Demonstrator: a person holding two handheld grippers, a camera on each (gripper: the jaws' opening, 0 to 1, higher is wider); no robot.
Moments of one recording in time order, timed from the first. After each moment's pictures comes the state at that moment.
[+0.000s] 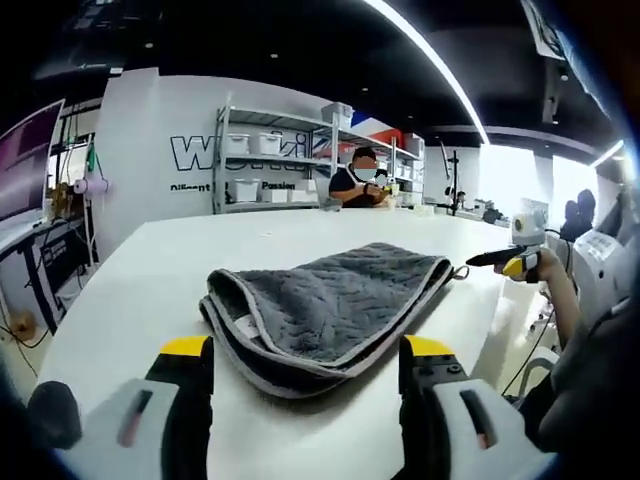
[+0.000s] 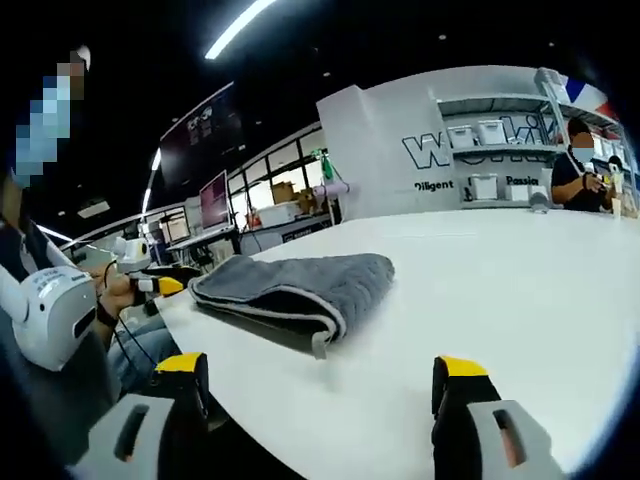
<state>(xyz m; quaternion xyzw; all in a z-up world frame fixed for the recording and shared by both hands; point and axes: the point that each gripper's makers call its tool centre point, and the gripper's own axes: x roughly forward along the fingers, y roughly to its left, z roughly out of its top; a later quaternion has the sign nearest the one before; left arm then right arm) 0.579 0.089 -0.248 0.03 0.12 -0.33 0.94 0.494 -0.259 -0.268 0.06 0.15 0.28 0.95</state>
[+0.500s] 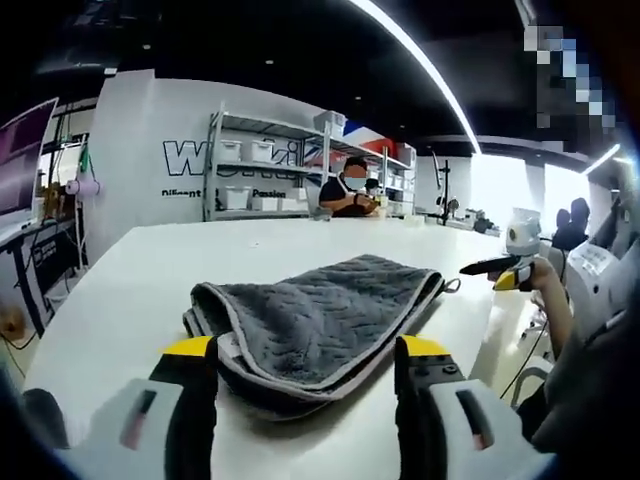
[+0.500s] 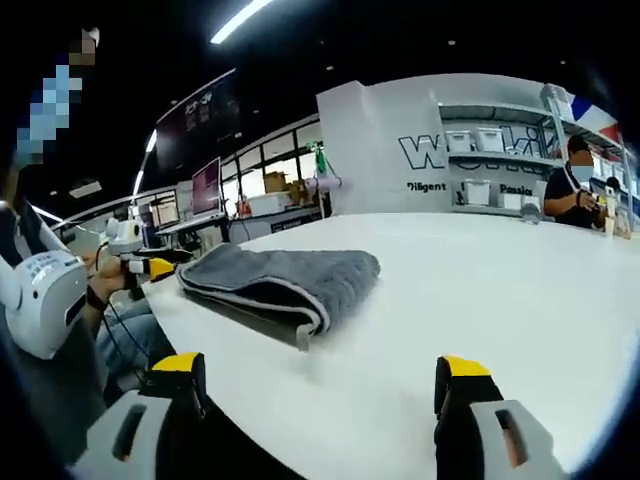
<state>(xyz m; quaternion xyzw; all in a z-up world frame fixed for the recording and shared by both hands) 0.584 0.072 -0.236 0.00 0.10 -0.36 0.93 0.495 -0.270 -0.268 0.03 0.16 0.25 0.95</state>
